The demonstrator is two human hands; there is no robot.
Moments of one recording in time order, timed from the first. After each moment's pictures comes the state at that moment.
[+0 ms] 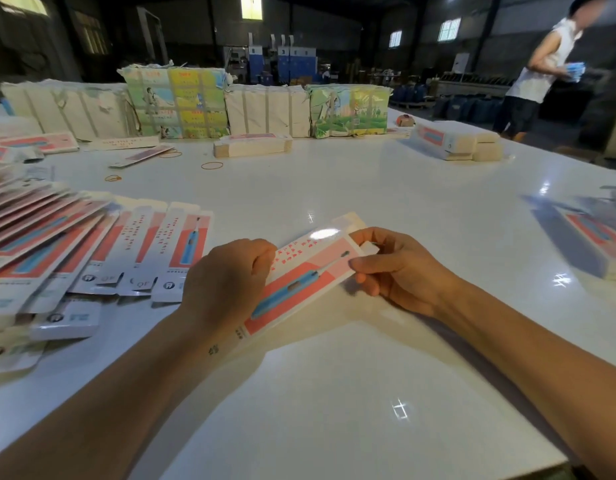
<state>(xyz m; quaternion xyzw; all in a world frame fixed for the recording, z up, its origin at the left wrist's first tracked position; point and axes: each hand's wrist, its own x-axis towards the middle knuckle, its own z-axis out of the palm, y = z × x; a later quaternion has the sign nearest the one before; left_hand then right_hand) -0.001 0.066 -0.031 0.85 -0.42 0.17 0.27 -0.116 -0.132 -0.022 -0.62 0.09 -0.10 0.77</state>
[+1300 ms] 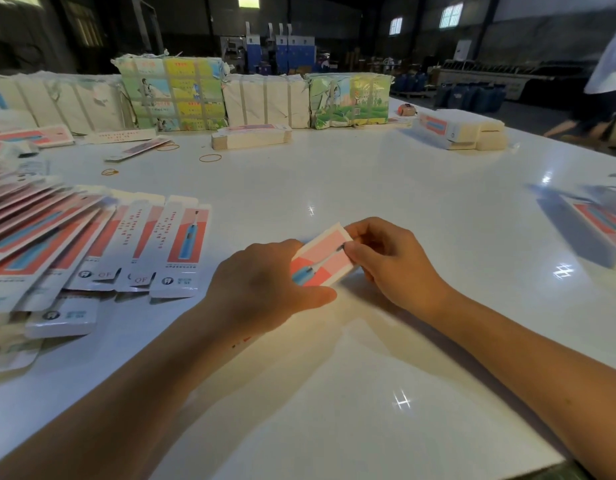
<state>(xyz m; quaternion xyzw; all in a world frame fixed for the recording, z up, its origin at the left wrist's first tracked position) -0.017 0.052 -0.025 0.87 -0.44 0.03 0.21 -0.112 -0.114 -0.032 -0.82 0.10 -0.29 0.49</state>
